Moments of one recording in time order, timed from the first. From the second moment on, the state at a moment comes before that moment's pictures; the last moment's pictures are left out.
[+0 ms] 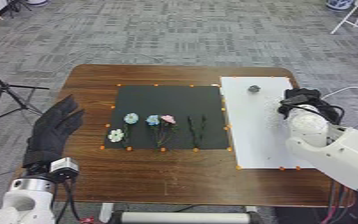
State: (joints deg) left arm 129.1 -44.9 -93.7 -119.2 36.1 17.4 26.2; right arm -43.6 -33.6 14.7 -85.8 -119.4 -1.1 50.4
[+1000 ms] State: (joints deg) left arm 126.5 -44.8 -91.6 -119.3 36.4 17.2 26.3; right arm -36.5 -47.8 1.7 -92.4 -125.0 23.7 35.7
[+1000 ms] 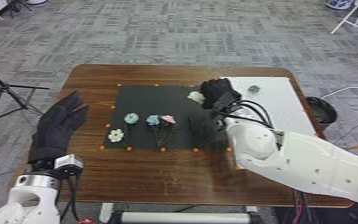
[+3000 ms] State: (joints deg) left arm 126.1 -45.0 -91.1 -119.4 36.5 17.5 26.1; right arm -35.9 -45.9 8.6 -76.2 -120.1 9.3 41.6
